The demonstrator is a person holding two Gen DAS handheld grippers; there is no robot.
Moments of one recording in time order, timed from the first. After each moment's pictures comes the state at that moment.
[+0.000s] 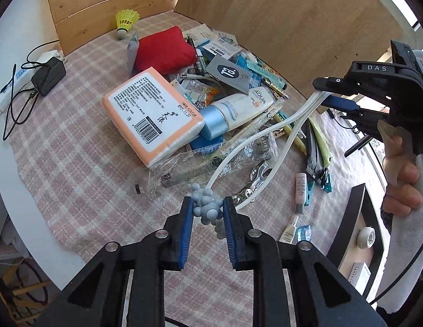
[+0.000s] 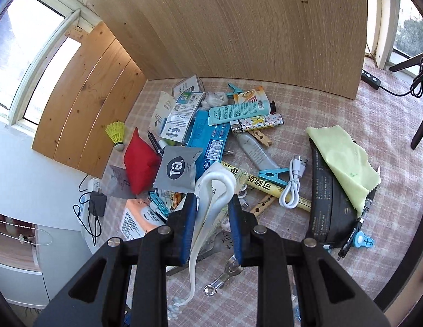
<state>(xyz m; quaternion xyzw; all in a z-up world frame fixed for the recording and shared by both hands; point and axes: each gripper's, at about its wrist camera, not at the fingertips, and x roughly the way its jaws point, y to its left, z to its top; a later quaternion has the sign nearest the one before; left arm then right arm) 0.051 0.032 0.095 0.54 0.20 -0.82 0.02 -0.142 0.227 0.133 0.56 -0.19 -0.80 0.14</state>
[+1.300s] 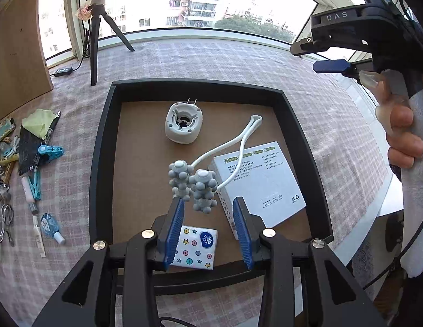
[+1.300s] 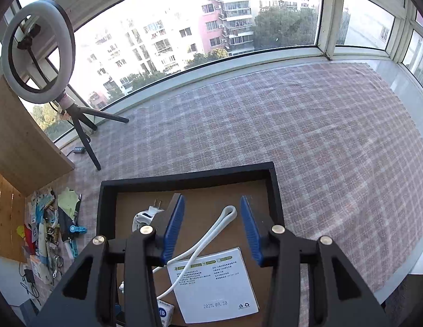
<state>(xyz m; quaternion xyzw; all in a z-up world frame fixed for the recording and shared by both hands) 0.136 0.427 0.125 0.53 -0.09 -0.77 -0.34 0.143 0.656 0.193 0.46 -0.25 -0.81 -0.25</state>
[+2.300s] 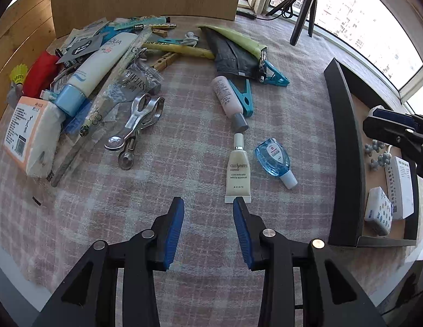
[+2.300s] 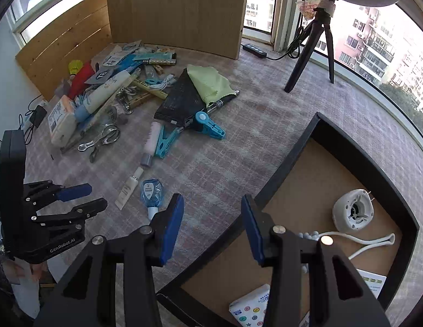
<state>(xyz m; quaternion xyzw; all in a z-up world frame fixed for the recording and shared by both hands) 0.068 0.171 0.032 0.58 -0.03 -0.81 -0.13 0.060 0.343 0.100 0.53 0.02 -0.84 0.06</state>
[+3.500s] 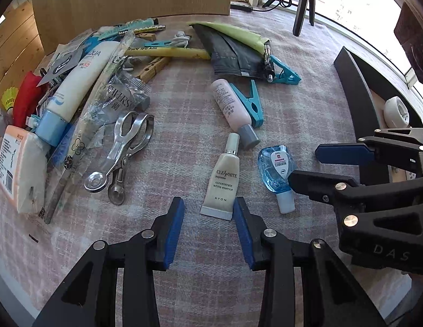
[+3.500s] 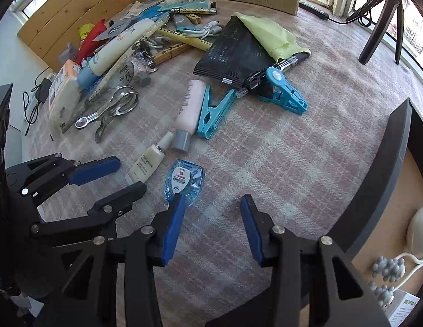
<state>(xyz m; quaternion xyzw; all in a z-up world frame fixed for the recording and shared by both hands) 0.032 0.187 0.014 0.57 -0.07 -0.81 -0.13 0.019 0.294 0.026 0.60 -0.02 -0.79 0.13</state>
